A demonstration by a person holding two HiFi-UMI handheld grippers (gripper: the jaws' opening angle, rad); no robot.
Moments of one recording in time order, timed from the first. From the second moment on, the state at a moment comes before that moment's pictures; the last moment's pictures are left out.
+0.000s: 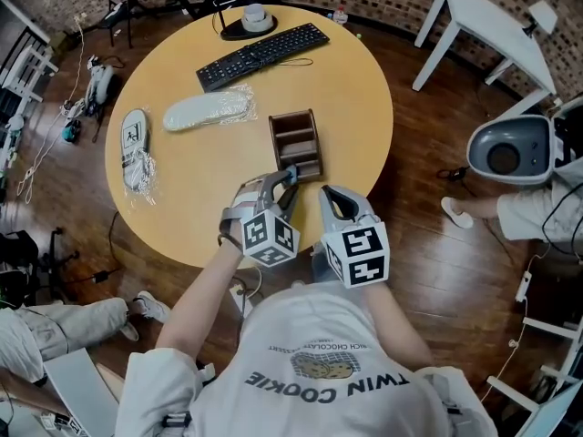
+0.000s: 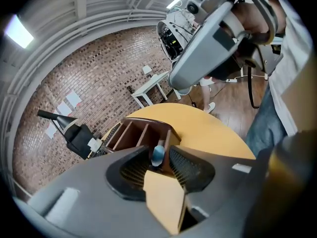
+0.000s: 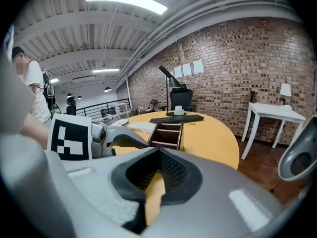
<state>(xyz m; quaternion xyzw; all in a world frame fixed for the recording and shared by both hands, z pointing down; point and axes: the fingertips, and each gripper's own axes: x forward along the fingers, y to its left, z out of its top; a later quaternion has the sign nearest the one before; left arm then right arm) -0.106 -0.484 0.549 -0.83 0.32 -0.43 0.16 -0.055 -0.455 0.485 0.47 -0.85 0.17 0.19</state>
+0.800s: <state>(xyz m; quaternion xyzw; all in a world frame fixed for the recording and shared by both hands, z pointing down) -0.104 -0.490 0.551 -0.81 0.30 -0.47 0.19 -0.046 -0.452 0.482 0.47 -0.85 0.17 0.18</state>
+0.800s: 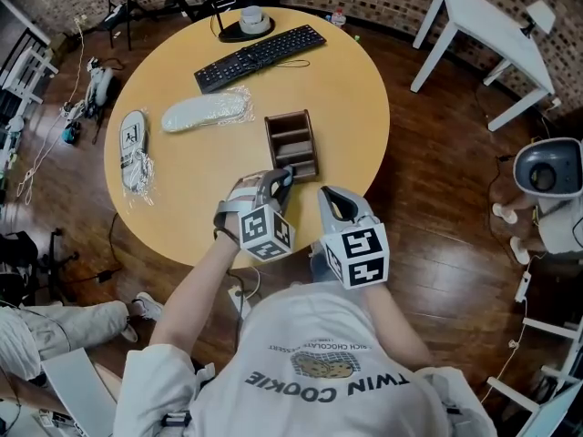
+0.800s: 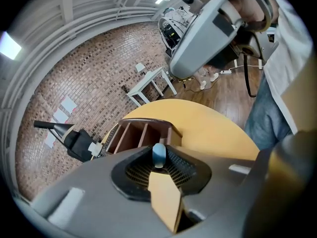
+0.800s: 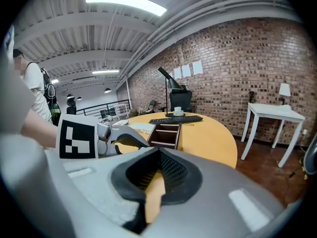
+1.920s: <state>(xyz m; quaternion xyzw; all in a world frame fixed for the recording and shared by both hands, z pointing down) -0.110 -0.381 0.437 -0.86 0.39 -0.30 0.14 -0.069 -0.362 0.431 0.49 -0.85 0.12 0.16</state>
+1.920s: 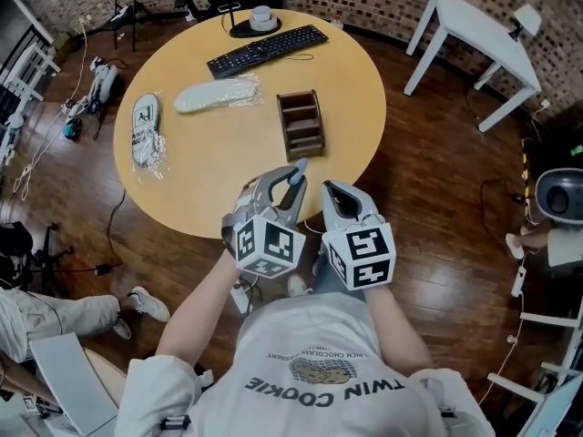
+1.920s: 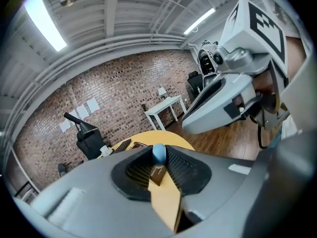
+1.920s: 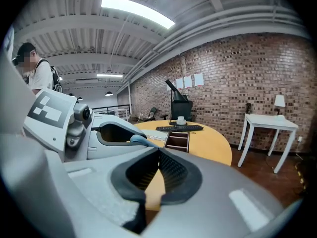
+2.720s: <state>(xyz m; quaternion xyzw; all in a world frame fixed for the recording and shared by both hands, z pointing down) -0.082 -0.291 0.410 -0.86 0.48 -0.18 0.01 -0.040 -0.282 0.407 0.45 -0.88 0.10 0.14</state>
